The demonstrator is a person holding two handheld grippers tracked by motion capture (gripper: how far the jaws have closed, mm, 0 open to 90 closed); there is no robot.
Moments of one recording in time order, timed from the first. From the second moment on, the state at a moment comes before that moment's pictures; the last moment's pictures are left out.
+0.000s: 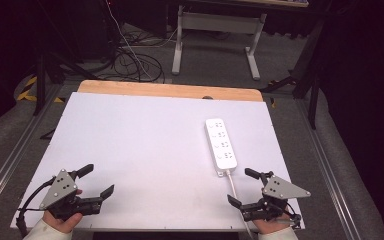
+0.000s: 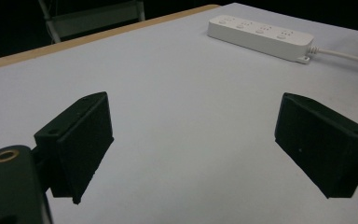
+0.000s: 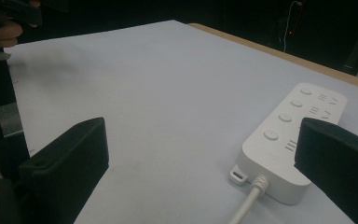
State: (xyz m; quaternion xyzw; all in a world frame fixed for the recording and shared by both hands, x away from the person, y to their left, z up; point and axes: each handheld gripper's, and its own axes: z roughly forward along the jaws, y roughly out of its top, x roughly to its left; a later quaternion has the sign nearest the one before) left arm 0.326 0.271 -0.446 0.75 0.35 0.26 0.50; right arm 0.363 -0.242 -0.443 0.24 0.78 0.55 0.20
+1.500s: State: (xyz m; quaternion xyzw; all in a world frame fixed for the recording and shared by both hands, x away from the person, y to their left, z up) left arm 0.325 0.269 -0.446 0.75 0.35 0.27 0.49; right arm 0.378 -0.233 -0.426 0.25 0.79 0.53 0.19
